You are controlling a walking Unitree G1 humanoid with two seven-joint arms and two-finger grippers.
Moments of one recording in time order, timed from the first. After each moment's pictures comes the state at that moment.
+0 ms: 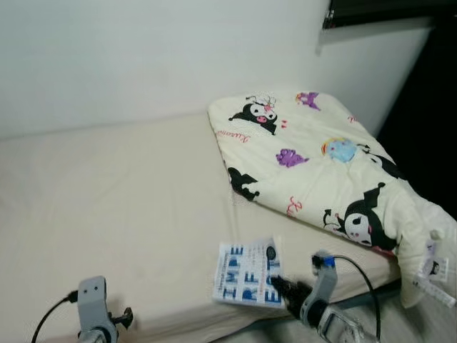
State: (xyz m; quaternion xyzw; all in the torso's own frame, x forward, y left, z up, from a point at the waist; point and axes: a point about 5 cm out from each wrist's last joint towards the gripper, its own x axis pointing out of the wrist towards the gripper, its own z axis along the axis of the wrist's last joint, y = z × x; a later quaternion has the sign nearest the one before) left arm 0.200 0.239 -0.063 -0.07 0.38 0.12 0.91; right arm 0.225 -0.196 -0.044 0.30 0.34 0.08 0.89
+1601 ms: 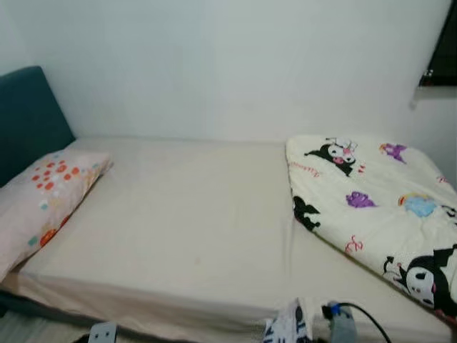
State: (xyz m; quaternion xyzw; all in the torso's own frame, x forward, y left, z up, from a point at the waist) left arm 0.160 0.223 -0.088 -0.04 0.48 0.09 0.87; right arm 0.189 -0.212 -0.071 0.19 0.40 0.03 0.89
